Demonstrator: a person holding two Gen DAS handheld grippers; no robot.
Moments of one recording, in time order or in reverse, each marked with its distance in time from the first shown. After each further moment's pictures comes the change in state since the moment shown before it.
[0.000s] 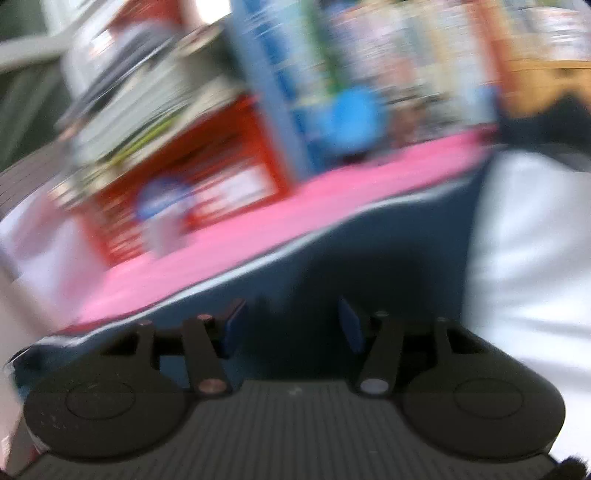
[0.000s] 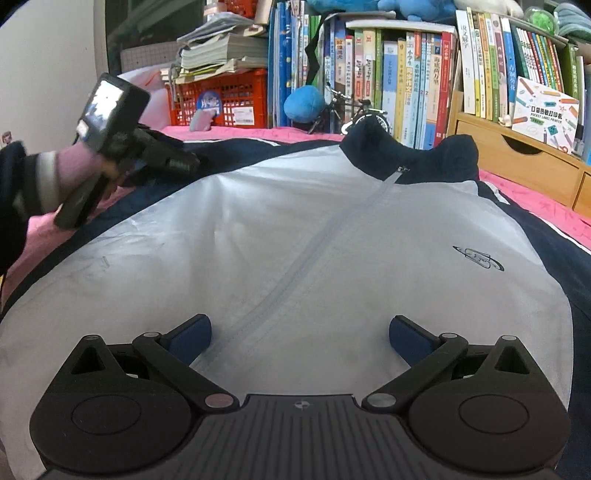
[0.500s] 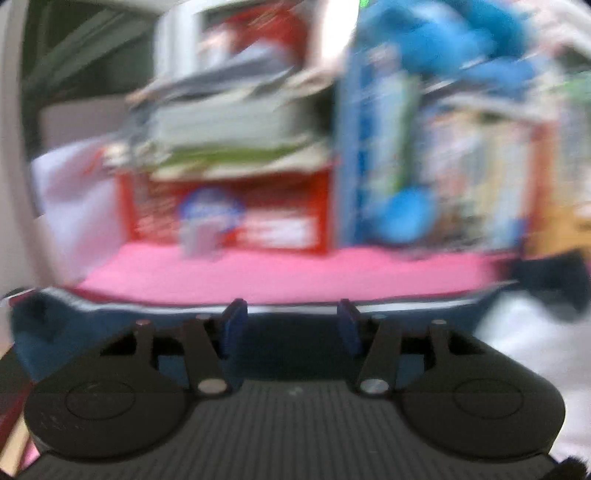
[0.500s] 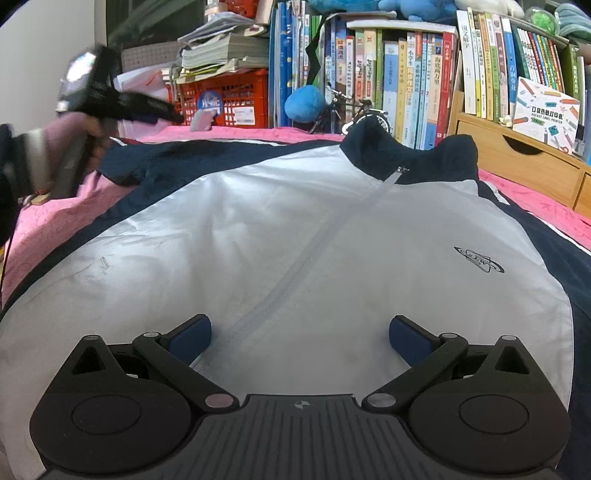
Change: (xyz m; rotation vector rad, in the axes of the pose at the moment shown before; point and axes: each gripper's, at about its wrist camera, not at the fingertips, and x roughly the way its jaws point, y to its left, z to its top) left arm -0.081 0.037 0.006 -0.307 -0.143 -0.229; right arm 0.001 -0.003 0.000 -0.005 -0.001 0.004
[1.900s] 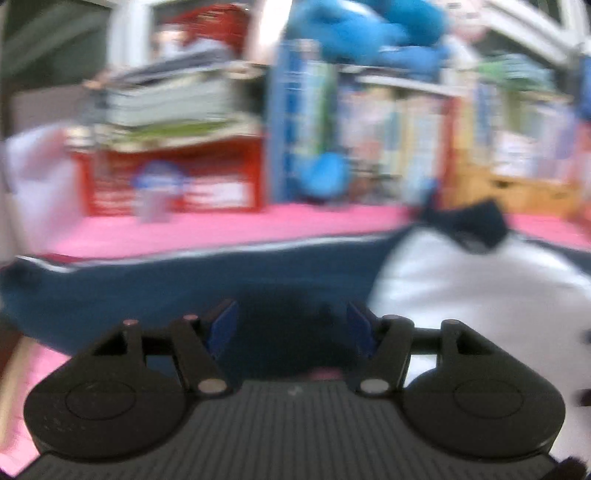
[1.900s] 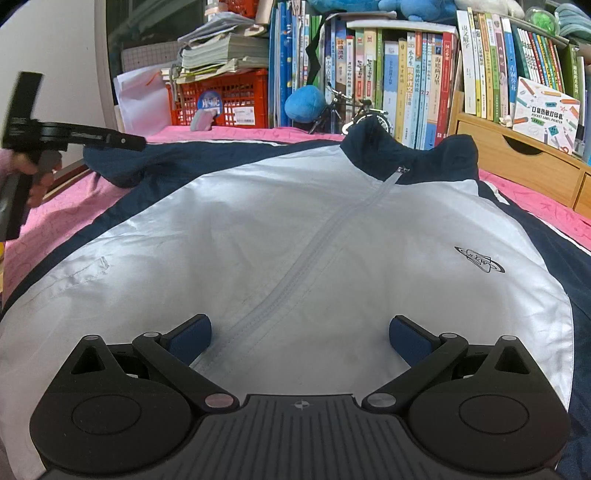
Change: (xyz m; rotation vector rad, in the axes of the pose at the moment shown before) left arm -0.055 0.013 -0.035 0.025 0.086 -0.194; right arm -0.001 0.000 0.000 0.003 0.000 -0.004
